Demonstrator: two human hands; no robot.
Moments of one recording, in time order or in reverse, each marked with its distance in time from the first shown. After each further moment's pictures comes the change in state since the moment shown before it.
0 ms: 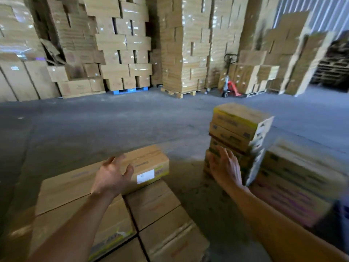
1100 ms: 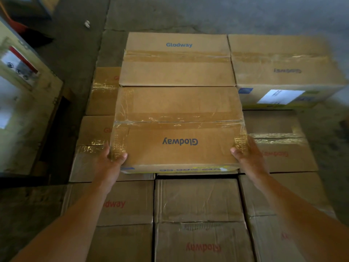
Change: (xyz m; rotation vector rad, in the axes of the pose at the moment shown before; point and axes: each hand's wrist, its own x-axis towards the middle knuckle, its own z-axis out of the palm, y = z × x) left_hand -0.145 -0.562 0.163 -0.383 0.003 -1.166; right_hand -0.118 -0.026 0.621 0.134 -0.811 0.168
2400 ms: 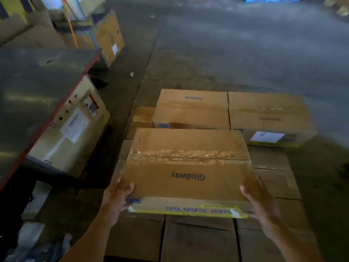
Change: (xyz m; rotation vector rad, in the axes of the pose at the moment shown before) left_hand -0.217 0.084 -0.106 -0.351 -0.003 -0.104; right_hand -0.168 -0.063 -0.136 0.323 -0.187 0.078
